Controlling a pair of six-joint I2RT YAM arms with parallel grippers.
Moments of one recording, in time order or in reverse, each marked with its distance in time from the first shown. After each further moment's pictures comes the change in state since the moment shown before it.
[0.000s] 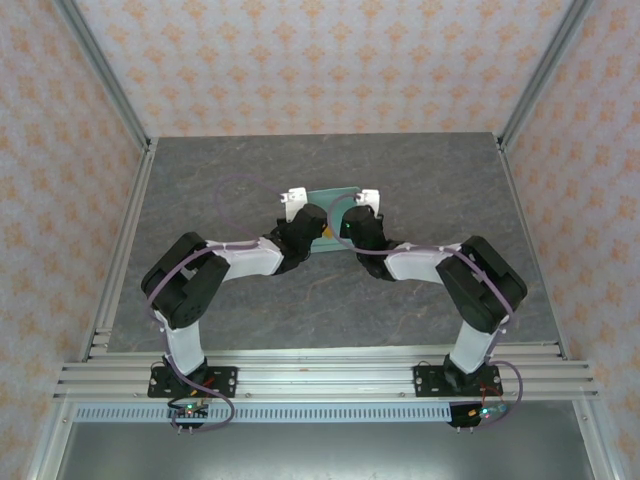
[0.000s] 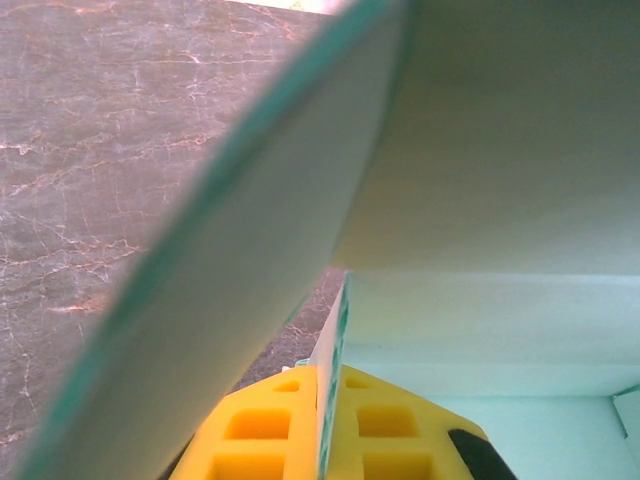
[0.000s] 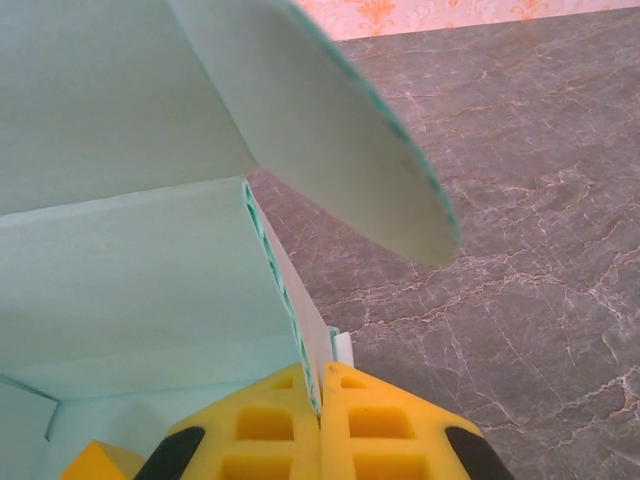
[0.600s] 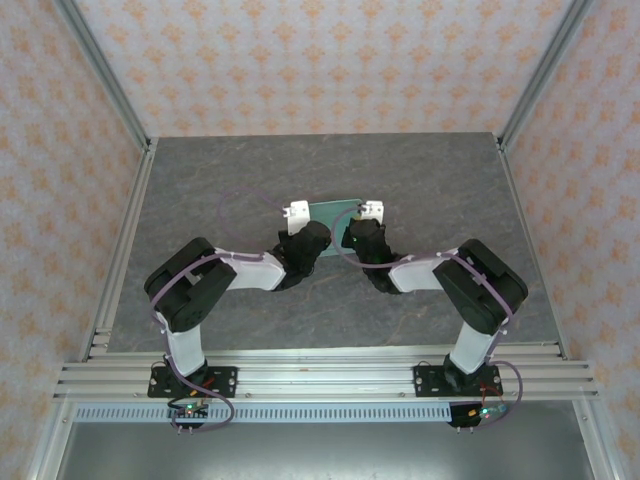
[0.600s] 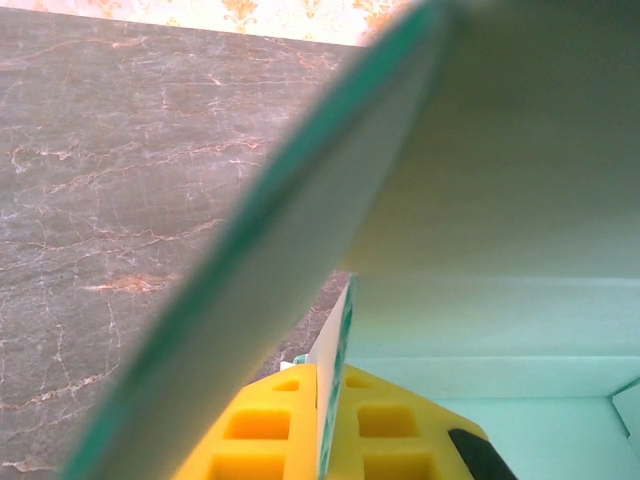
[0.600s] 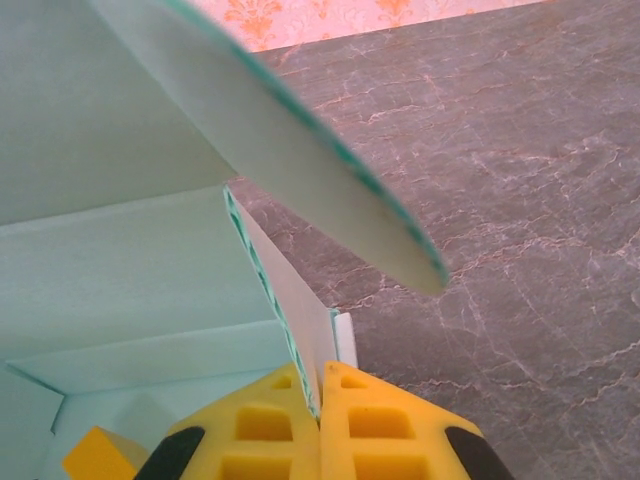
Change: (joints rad) left arm -0.077 0.000 -0.118 0.169 -0.137 0.024; right arm 0.014 -0.008 -0.137 0.186 -0.034 0.042
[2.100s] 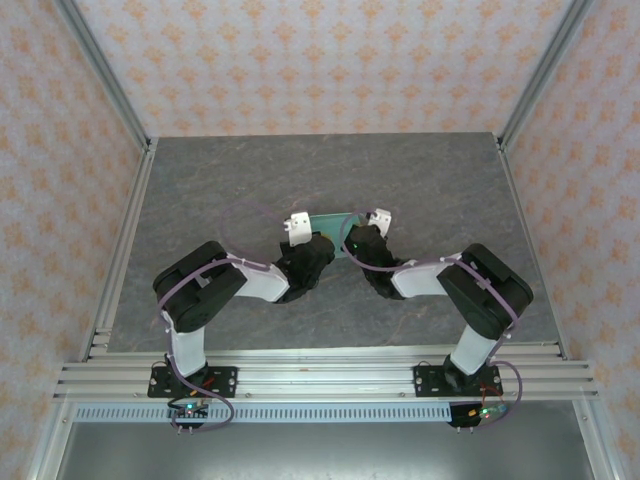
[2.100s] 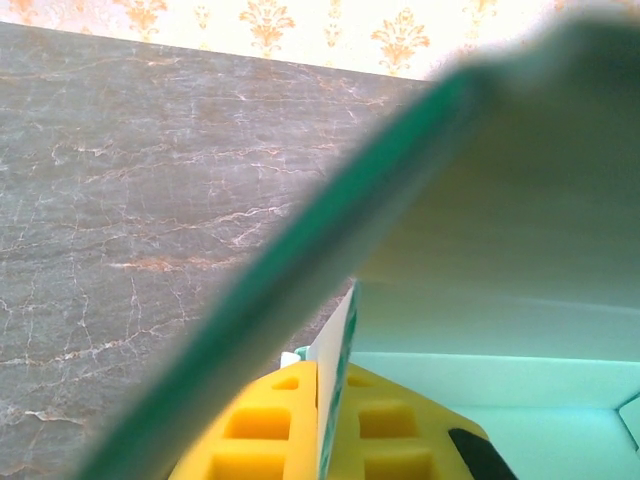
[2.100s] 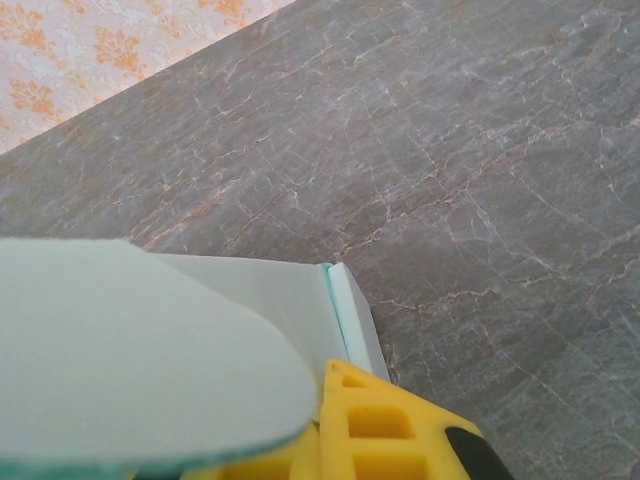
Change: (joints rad) left arm -0.069 0.043 -0.067 0.140 -0.142 -0.028; right arm 0.017 -0.037 -0.054 -0.047 -0.023 0.277
